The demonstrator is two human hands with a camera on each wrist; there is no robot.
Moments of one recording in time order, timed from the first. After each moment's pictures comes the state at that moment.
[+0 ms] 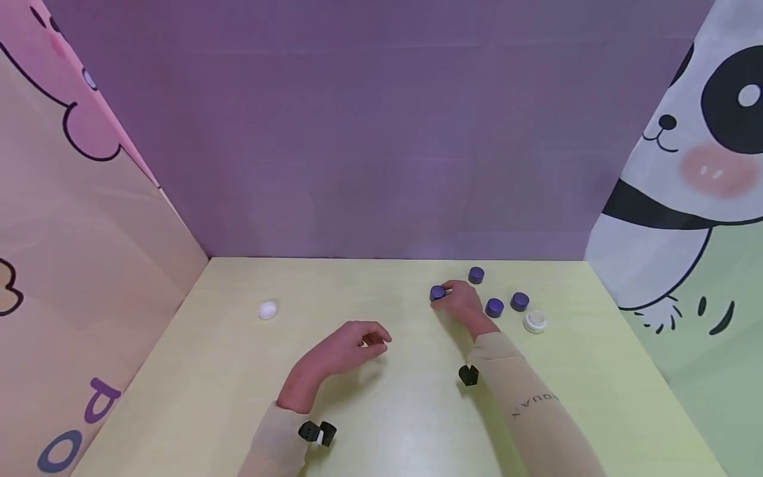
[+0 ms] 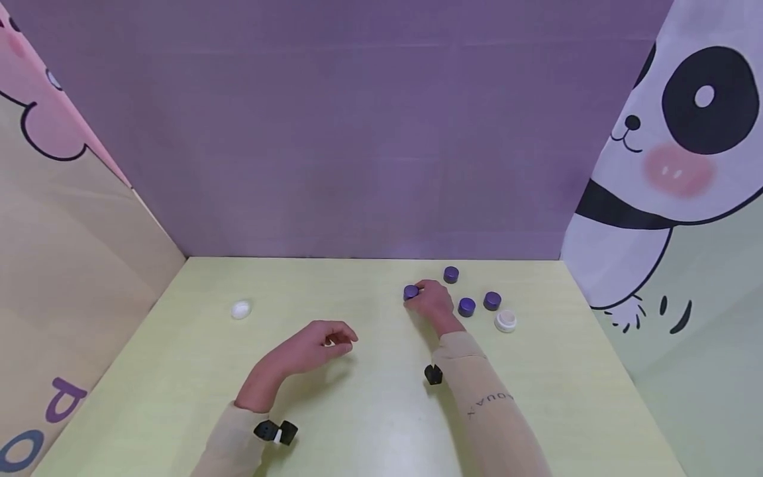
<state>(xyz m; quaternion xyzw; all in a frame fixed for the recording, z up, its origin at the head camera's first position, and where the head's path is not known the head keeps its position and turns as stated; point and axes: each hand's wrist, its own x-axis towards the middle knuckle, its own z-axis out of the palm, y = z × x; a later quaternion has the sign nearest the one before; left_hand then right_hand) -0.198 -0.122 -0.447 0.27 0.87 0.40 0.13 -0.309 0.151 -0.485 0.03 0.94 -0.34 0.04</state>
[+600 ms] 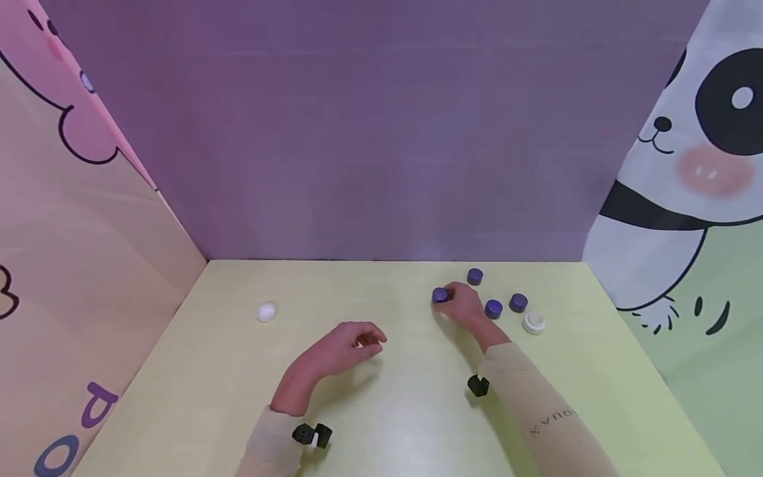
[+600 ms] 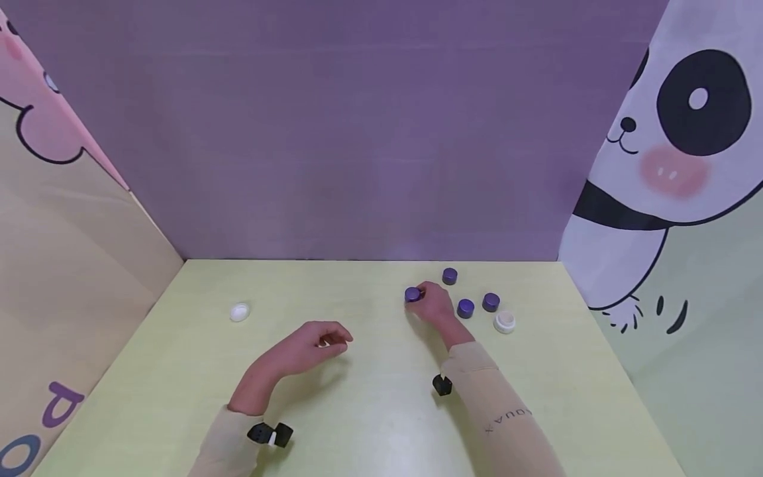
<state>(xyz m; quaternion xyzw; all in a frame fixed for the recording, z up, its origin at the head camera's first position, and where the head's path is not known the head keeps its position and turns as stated) -0.199 -0.129 -0.444 0.28 0.86 0.40 0.12 -0.301 0.160 -0.484 -0.02 0.93 -0.36 0.01</state>
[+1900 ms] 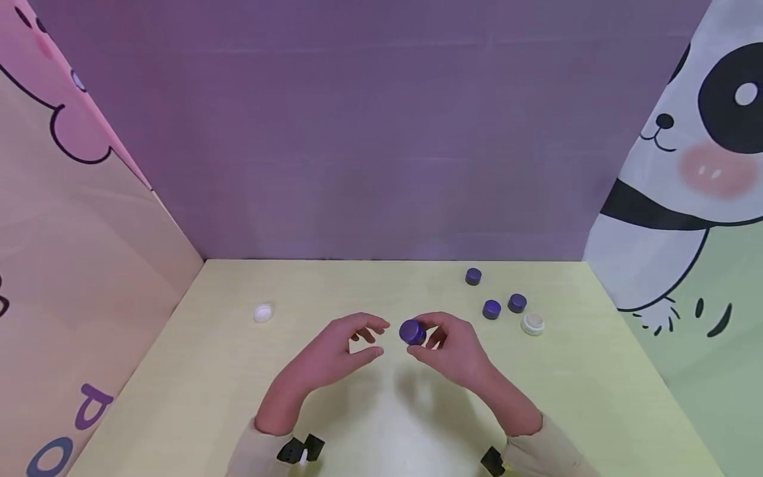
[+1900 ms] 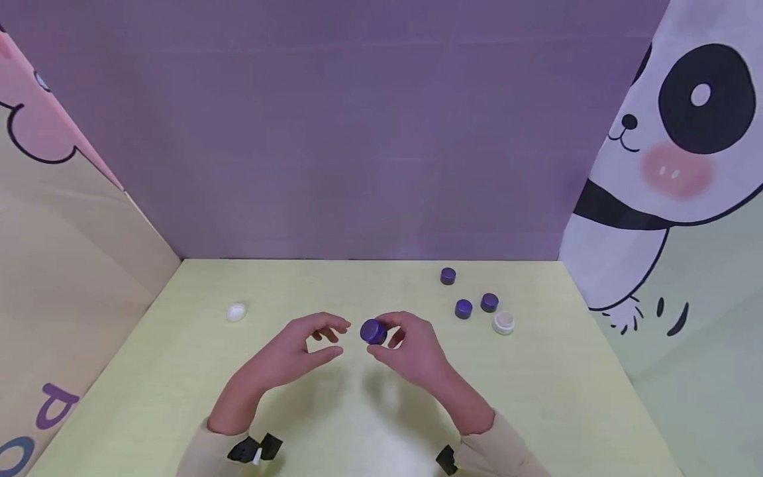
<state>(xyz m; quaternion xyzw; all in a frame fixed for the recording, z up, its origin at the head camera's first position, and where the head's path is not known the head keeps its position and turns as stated) -0.170 -0.119 -0.404 0.31 0.85 0.43 0.03 -0.165 0.129 -0.409 -0.16 0.86 -0.49 -0.03</state>
